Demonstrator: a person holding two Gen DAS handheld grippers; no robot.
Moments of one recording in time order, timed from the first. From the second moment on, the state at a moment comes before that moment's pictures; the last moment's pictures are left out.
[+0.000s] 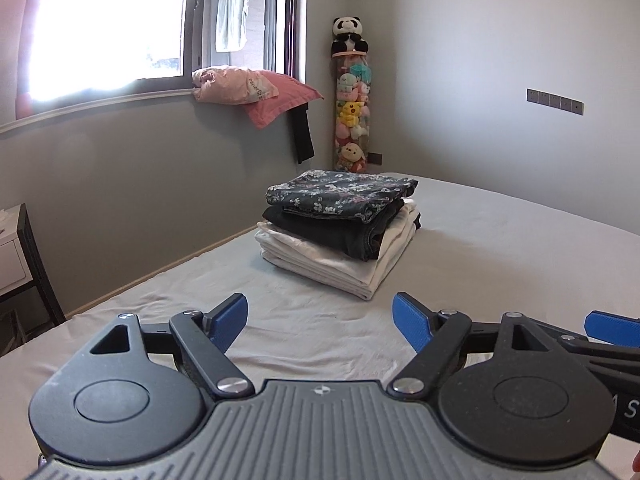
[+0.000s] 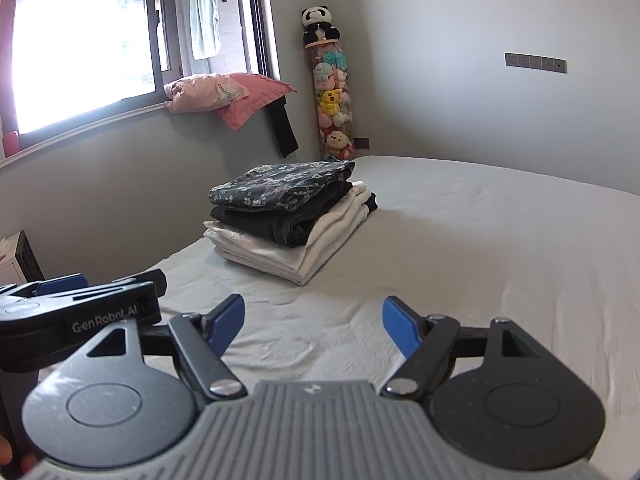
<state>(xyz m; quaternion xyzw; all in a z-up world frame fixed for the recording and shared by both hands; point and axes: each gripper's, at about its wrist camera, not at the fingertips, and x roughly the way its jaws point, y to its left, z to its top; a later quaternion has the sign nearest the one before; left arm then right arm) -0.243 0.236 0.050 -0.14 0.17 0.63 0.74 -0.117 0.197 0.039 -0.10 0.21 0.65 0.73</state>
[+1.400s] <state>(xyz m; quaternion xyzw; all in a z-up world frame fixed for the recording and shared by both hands) -0.251 0.242 0.053 -0.17 0.18 0.63 0.73 -0.127 0.204 0.037 -0.11 0.20 0.64 0.74</state>
